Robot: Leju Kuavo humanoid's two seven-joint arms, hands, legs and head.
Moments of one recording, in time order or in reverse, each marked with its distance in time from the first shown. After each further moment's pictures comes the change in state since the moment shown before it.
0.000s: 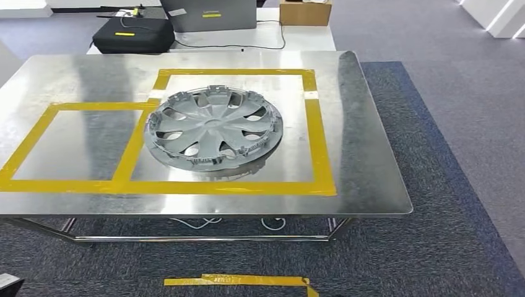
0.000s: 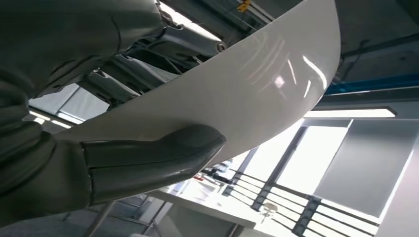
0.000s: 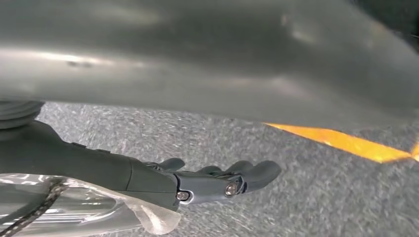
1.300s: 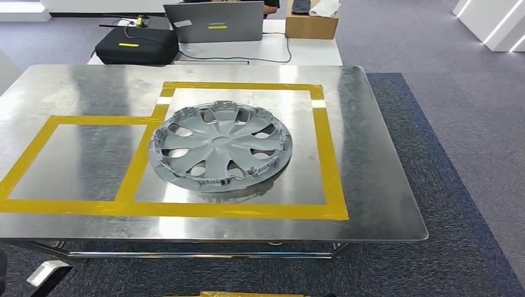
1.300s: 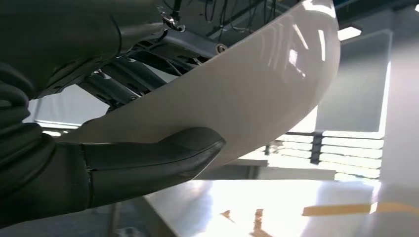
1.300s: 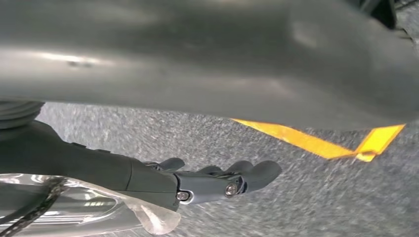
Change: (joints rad) left arm -0.118 0.086 0.022 0.265 -0.365 -0.063 0.122; right arm -0.014 0.000 0.023 0.001 0.052 0.041 0.004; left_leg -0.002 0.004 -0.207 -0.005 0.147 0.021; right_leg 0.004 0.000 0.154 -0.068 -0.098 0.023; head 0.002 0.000
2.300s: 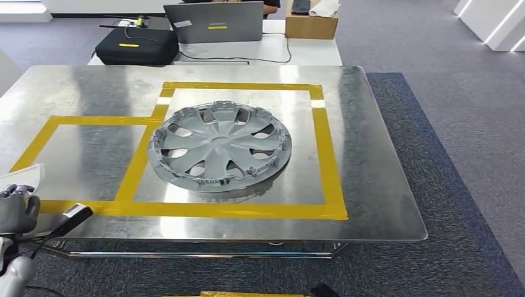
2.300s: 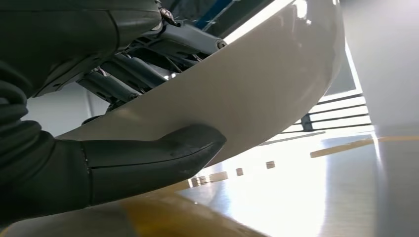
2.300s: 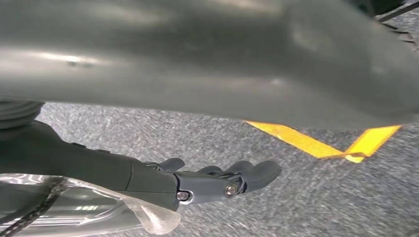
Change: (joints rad) left arm -0.370 0.491 -0.453 0.614 -0.292 -0.010 0.524; right arm -0.057 0.004 0.071 0.000 0.012 0.033 0.087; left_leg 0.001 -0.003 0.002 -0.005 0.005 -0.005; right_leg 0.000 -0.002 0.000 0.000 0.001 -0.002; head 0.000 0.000
